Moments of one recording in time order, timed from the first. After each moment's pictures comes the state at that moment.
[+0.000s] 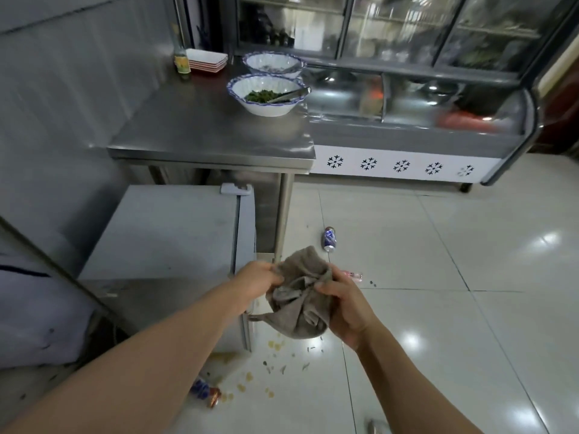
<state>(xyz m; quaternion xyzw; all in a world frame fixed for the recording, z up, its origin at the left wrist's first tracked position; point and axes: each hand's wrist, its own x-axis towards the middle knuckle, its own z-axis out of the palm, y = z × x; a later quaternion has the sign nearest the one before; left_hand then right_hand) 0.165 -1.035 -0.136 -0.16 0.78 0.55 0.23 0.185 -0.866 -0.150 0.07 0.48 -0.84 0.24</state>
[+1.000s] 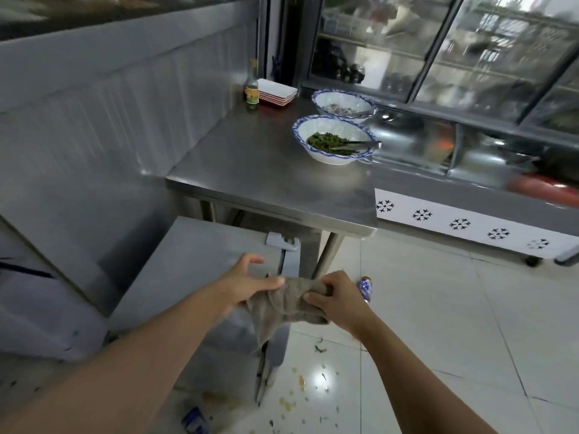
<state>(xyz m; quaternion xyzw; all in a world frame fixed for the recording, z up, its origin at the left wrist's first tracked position) 0.044 -1.168 -0.123 -0.25 0.71 0.63 0.18 0.005 -0.968 -0.114 -0.14 0.88 -0.41 0.19</state>
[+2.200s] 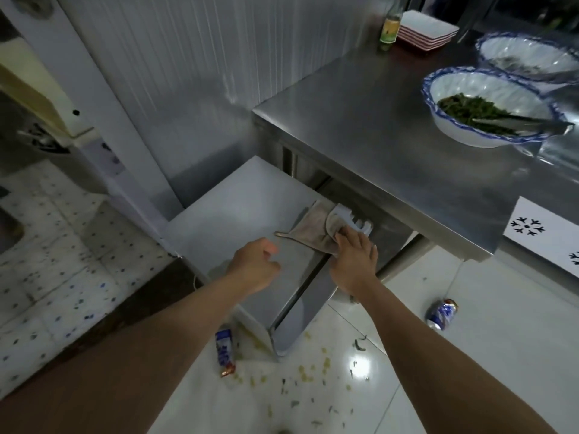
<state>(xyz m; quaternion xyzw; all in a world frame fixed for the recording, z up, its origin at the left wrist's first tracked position) 0.042 -1.155 -0.195 -0.45 0.77 0.44 0.03 -0.113 -1.033 -0.241 -0.35 0.92 -0.10 0.16</state>
